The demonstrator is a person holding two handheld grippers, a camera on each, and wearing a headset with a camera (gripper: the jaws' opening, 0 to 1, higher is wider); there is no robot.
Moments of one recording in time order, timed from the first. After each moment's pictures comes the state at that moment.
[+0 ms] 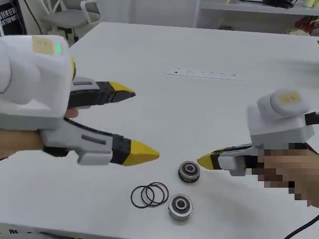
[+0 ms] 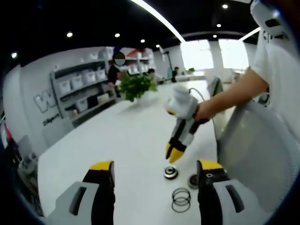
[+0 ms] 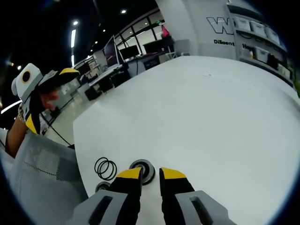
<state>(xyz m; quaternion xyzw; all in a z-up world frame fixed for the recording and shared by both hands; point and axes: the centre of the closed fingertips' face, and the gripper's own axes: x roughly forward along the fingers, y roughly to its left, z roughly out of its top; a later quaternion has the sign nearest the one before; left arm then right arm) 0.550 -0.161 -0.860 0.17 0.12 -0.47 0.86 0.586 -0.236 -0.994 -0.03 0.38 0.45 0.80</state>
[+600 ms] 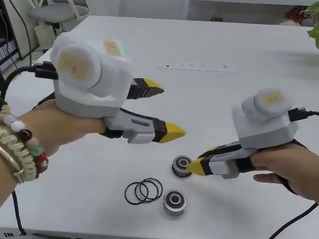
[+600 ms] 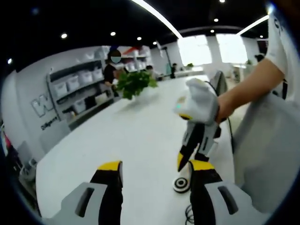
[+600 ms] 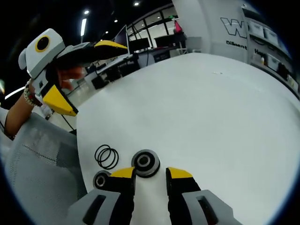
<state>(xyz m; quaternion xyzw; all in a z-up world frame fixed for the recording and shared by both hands) 0.595 -0.208 -0.893 0.20 0.13 -0.47 0.85 0.574 -0.234 -1.011 -0.08 0.39 0.49 0.78</state>
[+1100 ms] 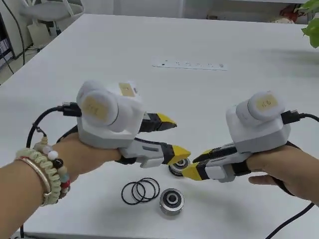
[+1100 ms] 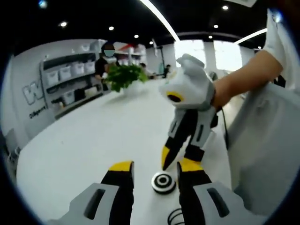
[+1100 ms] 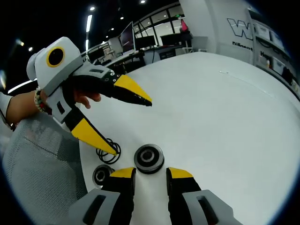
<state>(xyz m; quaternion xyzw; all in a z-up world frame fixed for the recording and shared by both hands) 0.583 -0.227 -0.955 0.16 0.16 -0.51 0.83 0.571 -0.235 -1.018 -0.09 0.39 0.51 0.77</state>
